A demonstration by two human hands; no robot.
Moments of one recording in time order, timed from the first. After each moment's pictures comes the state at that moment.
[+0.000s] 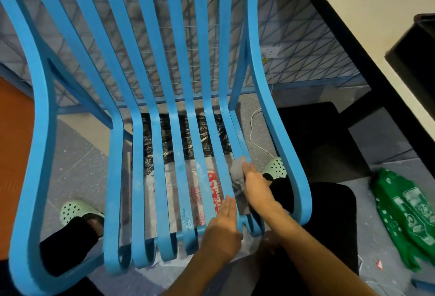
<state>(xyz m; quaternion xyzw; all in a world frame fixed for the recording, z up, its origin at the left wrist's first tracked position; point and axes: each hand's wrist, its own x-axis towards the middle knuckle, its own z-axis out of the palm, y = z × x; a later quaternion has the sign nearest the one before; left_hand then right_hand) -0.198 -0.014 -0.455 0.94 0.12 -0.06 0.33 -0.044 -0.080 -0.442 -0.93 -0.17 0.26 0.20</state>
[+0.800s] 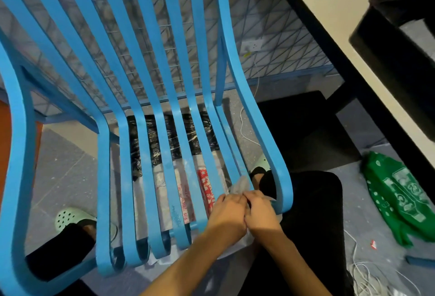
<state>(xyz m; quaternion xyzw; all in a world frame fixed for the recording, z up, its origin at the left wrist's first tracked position) -0.151 -0.034 -0.421 0.95 0.00 -0.18 0.24 -0.110 -0.137 -0.402 -0.91 -0.09 0.30 0.26</state>
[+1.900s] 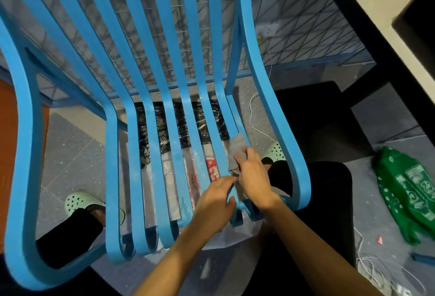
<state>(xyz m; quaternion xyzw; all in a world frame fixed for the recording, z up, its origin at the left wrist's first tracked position) -0.175 0.017 -0.425 0.91 0.11 -0.08 0.40 -0.057 -0.076 -0.434 -0.94 -0.24 0.18 0.14</state>
